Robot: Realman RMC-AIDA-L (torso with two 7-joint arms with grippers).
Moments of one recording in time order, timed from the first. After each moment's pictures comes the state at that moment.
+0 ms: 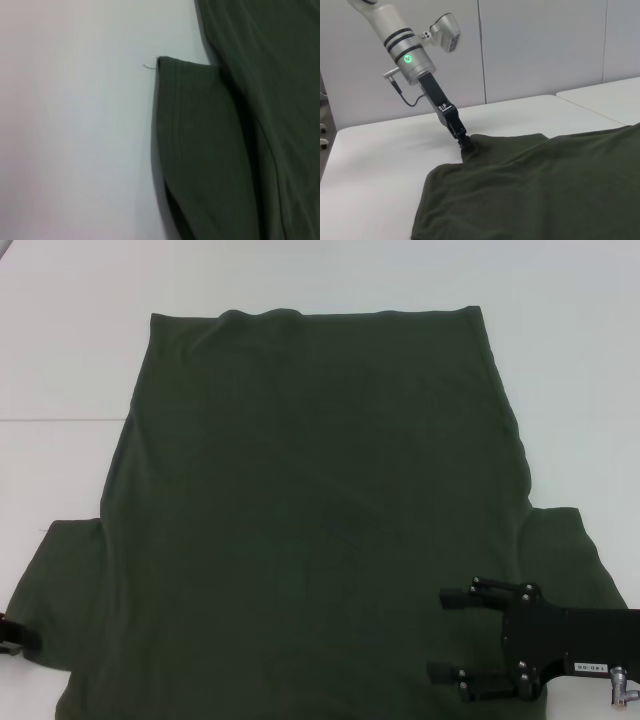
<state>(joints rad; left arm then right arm) -0.57 -2.00 0.34 0.87 2.79 1.48 -2.30 0.44 2.07 -0.85 -0.65 -1.93 -1.56 1.14</state>
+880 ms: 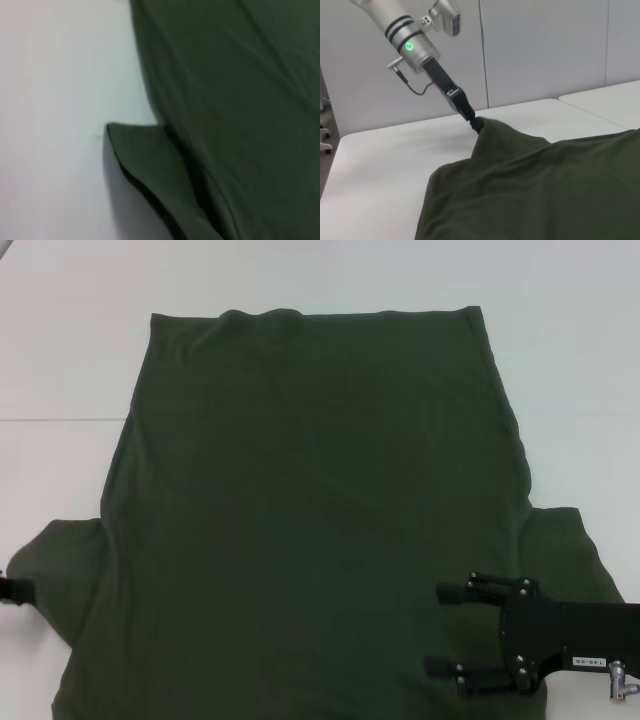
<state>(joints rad) -0.57 -2.04 0.34 1.06 2.69 1.59 -2.27 0.45 2.07 -0.85 -0.65 -1.92 -1.58 1.15</state>
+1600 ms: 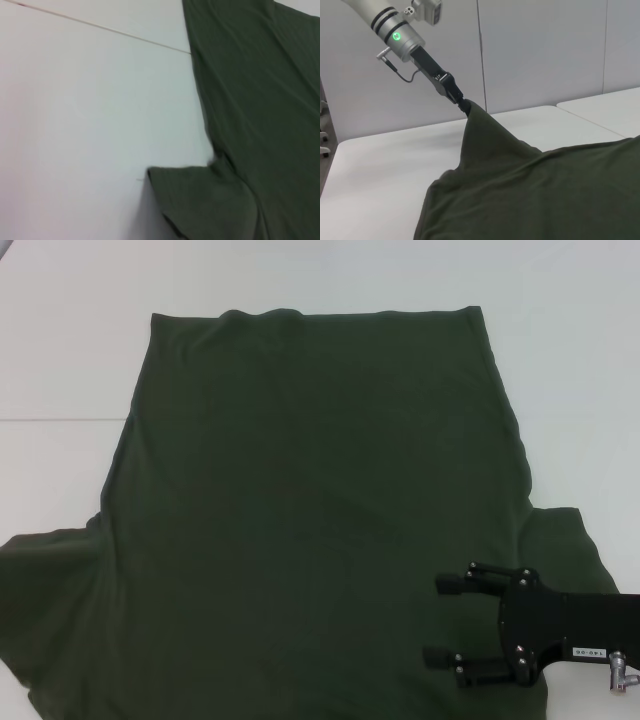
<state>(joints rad) -0.53 -1.98 0.27 1.15 2.68 1.63 -2.29 0.45 2.08 -0.84 -0.69 -1.92 -1.59 1.18</state>
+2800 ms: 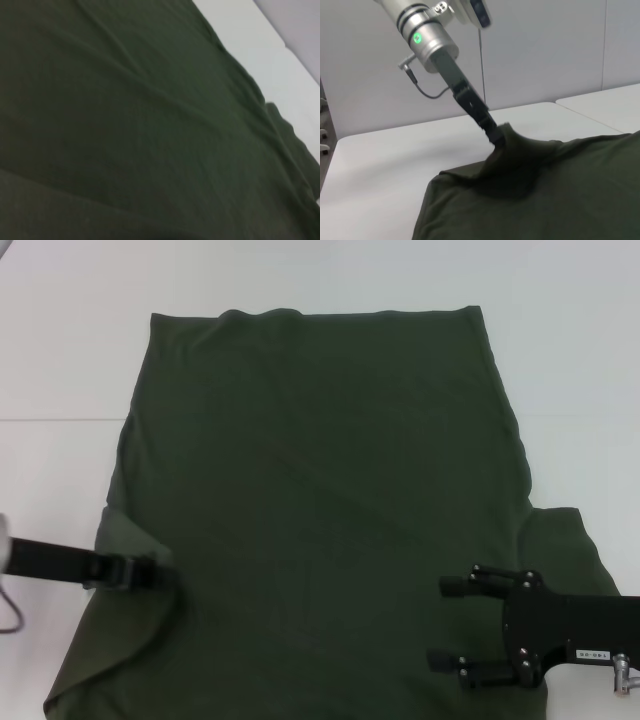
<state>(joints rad) -0.58 -2.09 0.68 1.08 2.41 1.66 -2.32 0.45 2.08 -0.84 -0.69 -1.93 -1.59 1.18</state>
